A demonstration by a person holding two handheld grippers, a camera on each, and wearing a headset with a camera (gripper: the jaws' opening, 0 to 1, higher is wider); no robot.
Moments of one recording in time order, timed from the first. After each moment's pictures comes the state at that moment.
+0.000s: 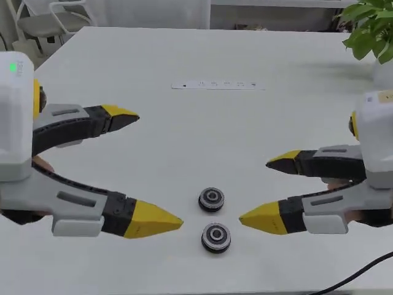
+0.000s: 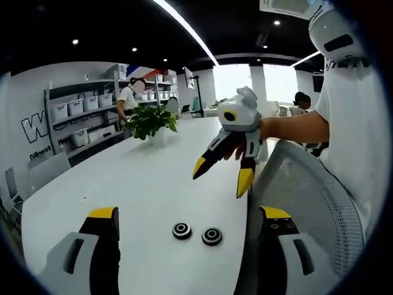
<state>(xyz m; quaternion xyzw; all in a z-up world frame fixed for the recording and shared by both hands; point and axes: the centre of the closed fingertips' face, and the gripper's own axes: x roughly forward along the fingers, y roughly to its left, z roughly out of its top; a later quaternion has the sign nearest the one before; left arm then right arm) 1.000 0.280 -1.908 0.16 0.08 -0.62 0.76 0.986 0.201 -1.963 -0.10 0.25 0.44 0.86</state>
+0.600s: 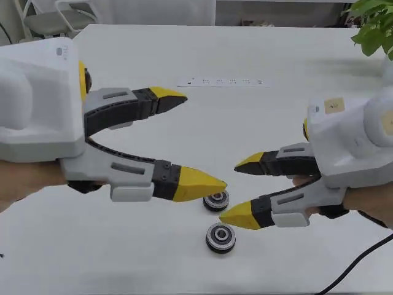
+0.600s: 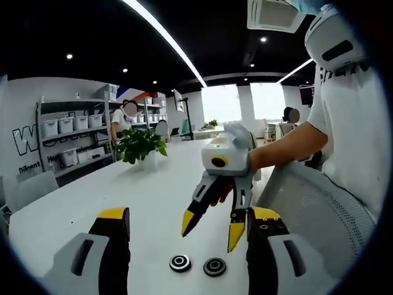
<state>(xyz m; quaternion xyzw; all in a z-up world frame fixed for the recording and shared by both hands) 1.008 0.235 -1.898 0.12 0.03 -0.66 0.74 0.999 0.222 -2.005 -0.13 0.24 0.50 0.82</state>
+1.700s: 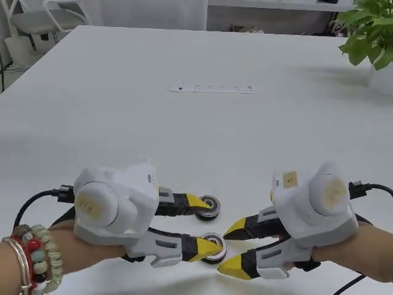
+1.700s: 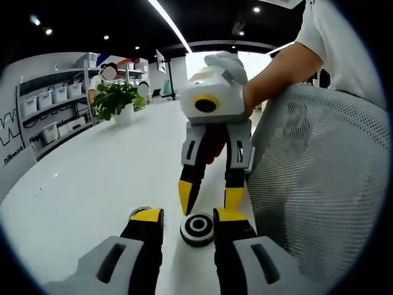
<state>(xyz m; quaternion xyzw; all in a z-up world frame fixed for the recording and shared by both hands) 0.992 0.212 -2.043 0.20 0.12 -0.69 0.69 0.976 0.217 -2.083 -0.16 0.33 0.52 0.77</state>
